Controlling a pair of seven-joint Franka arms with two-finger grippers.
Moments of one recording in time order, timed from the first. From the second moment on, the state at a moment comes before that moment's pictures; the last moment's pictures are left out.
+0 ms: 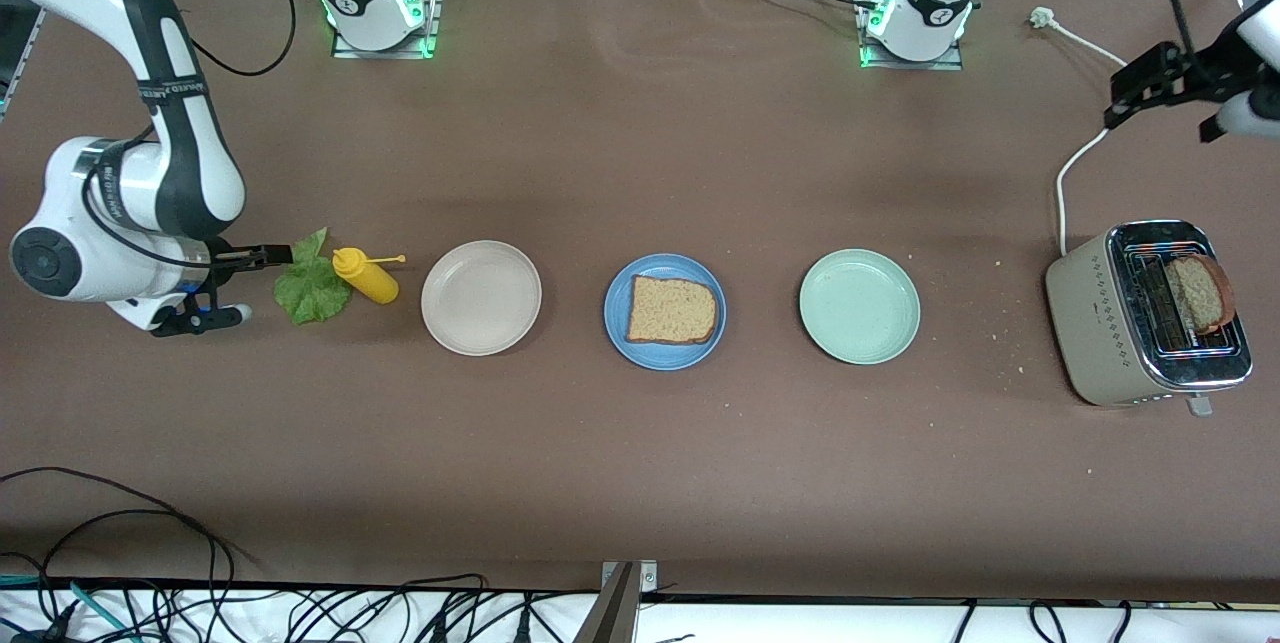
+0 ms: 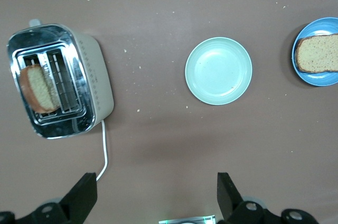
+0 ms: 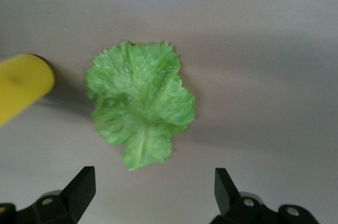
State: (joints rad) left arm -0.07 -0.05 0.06 -1.54 0.00 1.43 0.12; right arm 0.00 0.44 -0.11 -1.87 0.00 1.98 -0.28
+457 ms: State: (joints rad) left arm -0.06 -0.05 0.06 -1.56 0.02 1.42 0.12; right arm -0.01 0.48 -0.10 -2.01 0.04 2.17 -0.32
